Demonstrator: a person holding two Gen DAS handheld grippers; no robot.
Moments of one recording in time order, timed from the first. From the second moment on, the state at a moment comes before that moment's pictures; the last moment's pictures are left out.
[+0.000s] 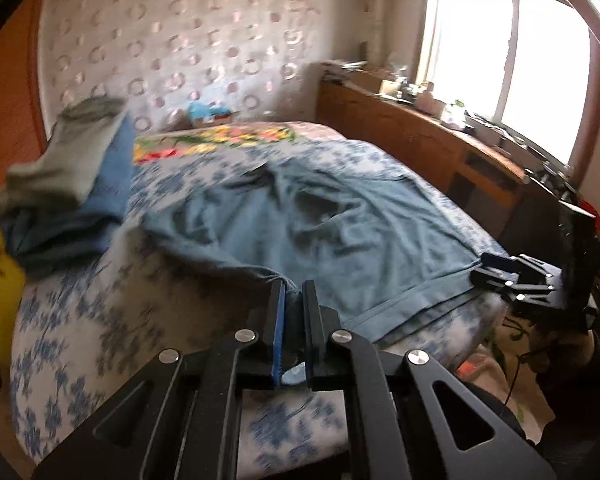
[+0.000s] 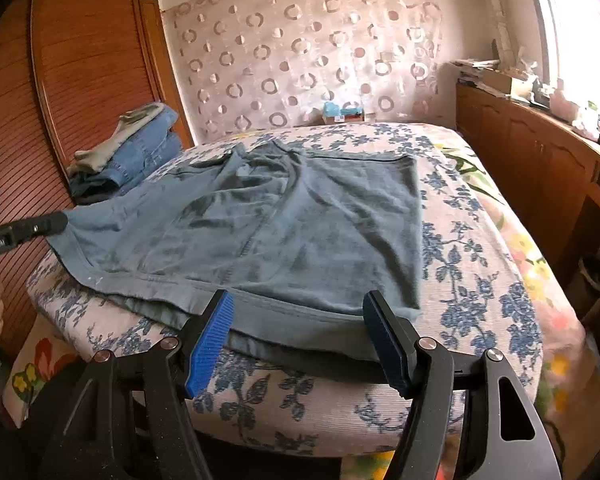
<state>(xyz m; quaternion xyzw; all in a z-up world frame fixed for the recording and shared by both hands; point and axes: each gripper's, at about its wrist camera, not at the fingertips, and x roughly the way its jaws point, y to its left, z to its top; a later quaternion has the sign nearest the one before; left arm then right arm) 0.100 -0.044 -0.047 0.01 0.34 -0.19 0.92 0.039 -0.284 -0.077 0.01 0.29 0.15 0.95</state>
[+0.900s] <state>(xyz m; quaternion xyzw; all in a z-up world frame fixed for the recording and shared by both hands) 0.134 -0.186 -0.003 0.07 0.31 -0.29 0.90 0.026 -0.303 -0.083 0.02 0.27 0.13 0.95</state>
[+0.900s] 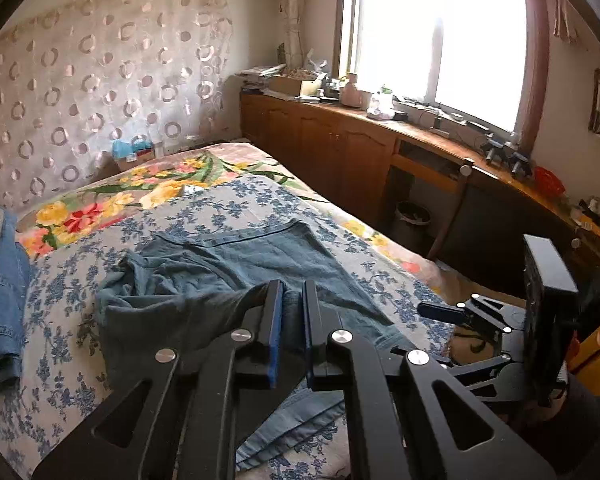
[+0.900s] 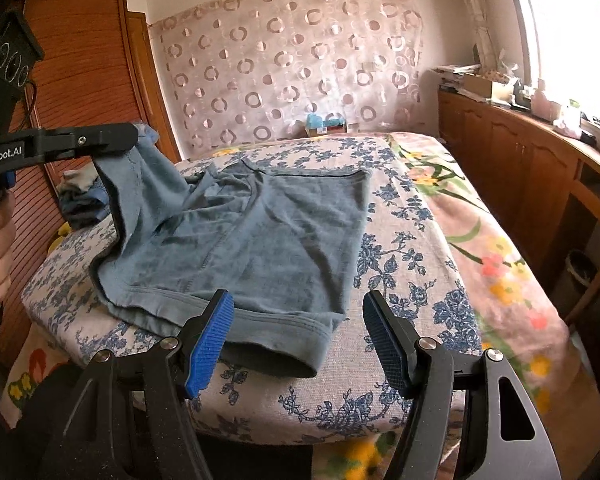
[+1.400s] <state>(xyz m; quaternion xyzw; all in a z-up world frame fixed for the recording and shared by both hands) 0.132 -0.153 -0.015 0.07 0.29 -0.25 0.92 0.028 -0.296 -0.087 0.01 0.27 0.14 0.95</state>
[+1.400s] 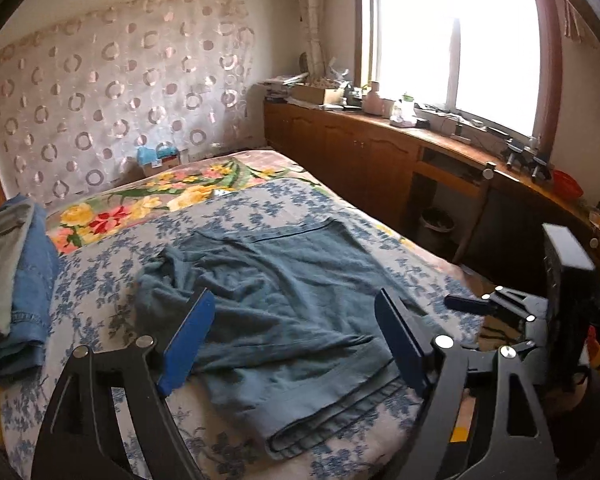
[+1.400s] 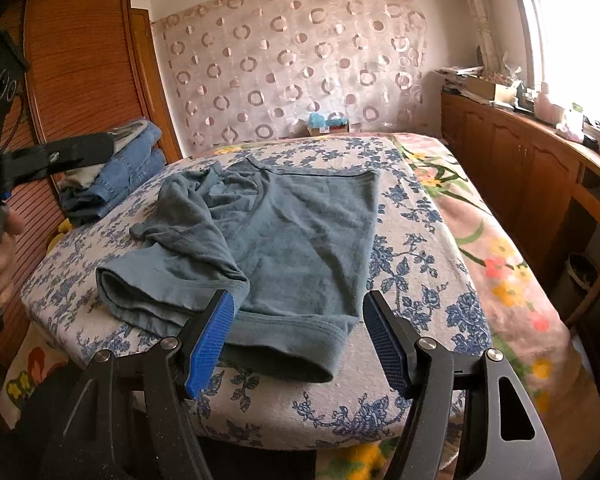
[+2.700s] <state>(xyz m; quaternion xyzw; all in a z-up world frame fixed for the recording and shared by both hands) 0.121 -0.092 -0.115 0.02 0.39 -0.19 0.90 0.056 -0.246 -0.087 0.00 0.28 0.21 0.94</state>
